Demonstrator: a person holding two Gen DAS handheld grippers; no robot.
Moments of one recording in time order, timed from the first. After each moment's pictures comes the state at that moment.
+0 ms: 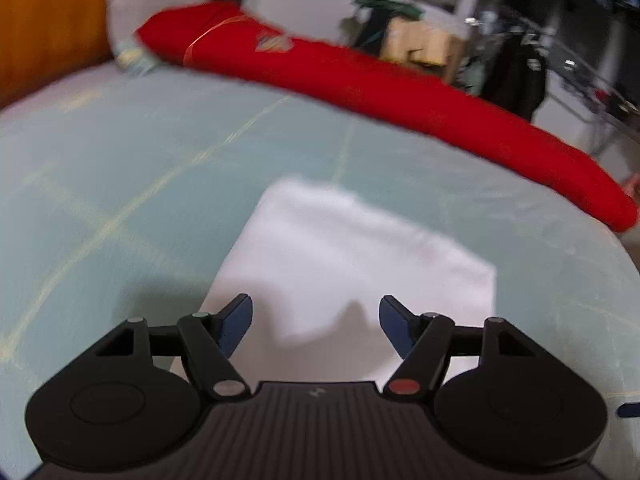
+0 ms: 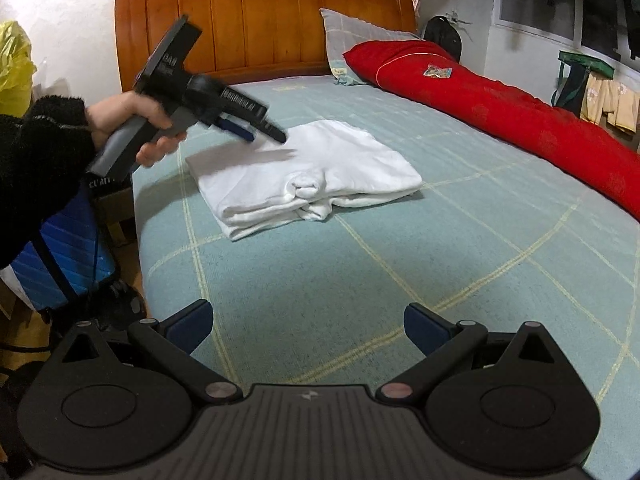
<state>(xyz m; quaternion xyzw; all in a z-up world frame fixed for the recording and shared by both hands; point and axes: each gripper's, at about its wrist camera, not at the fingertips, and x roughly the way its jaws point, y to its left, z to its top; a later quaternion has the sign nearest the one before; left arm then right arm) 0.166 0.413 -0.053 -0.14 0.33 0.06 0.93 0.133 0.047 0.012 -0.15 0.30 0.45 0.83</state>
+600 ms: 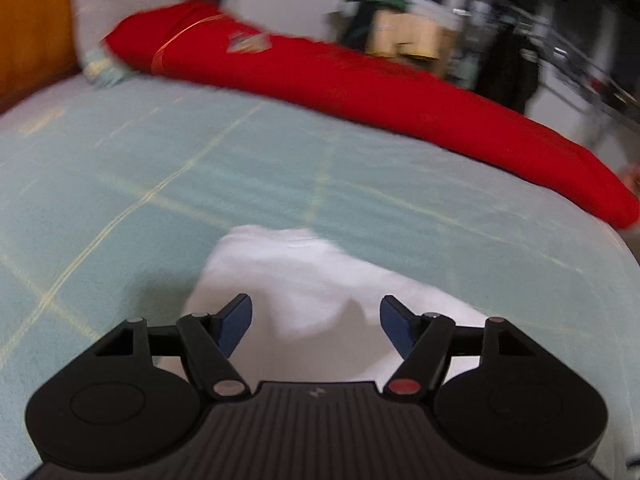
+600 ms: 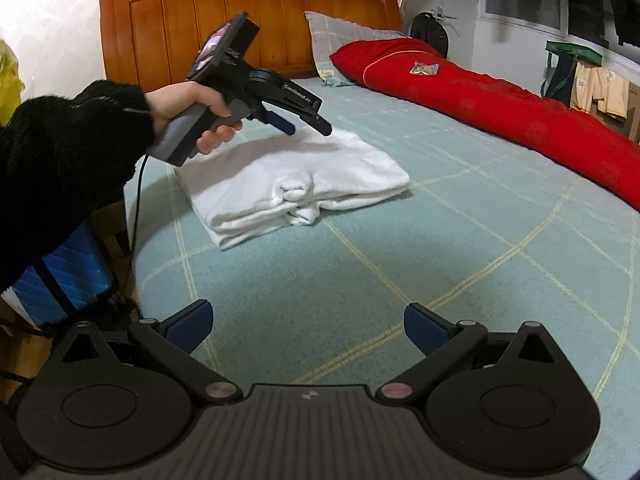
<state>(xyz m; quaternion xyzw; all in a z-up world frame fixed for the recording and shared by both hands) 0.224 0.403 -0.054 -0.12 0.34 0.04 0.93 0.138 0.040 0.015 -0.13 0.30 0.44 0.84</state>
